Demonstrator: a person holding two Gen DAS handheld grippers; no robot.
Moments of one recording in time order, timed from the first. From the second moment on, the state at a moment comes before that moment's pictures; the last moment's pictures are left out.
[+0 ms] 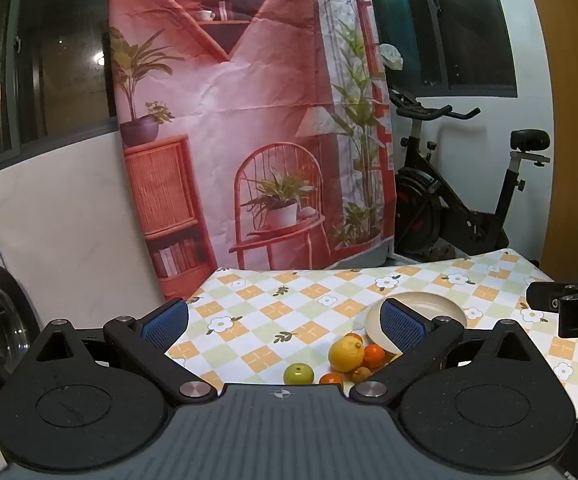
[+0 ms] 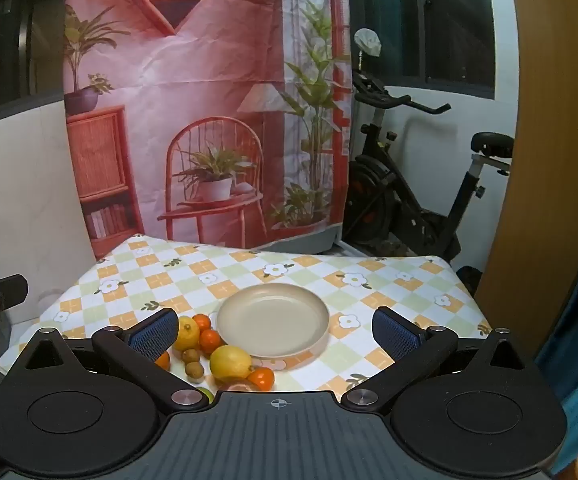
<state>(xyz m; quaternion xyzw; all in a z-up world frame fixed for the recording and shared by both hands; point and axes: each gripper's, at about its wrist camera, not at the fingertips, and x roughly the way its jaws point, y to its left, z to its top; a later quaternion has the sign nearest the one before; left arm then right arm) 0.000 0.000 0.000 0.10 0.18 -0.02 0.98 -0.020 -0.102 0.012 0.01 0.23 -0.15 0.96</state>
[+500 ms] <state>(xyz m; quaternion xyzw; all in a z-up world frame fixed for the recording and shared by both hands) -0.001 0.000 0.001 0.10 0.18 -0.02 0.98 -0.020 -0.102 0.011 0.00 0.24 -0.15 0.96</state>
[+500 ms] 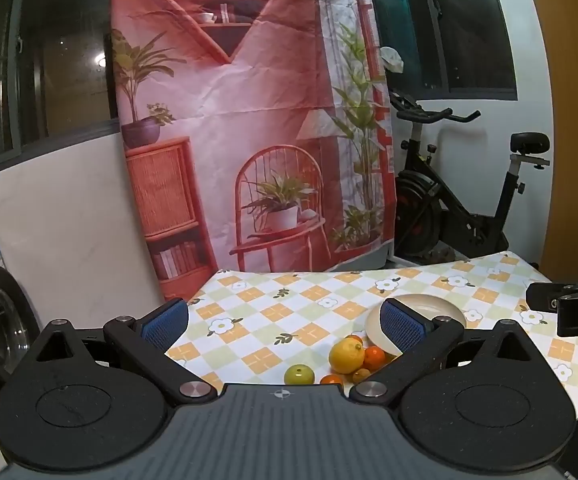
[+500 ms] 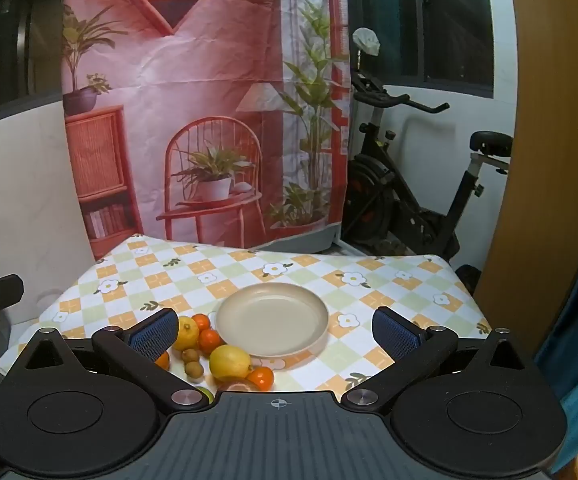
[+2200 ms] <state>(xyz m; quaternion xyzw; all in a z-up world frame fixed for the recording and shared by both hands) -0.003 0.001 0.000 0.09 0.17 -0.02 0.98 -0.023 -0.103 0.011 0.01 0.23 -0.16 0.96</state>
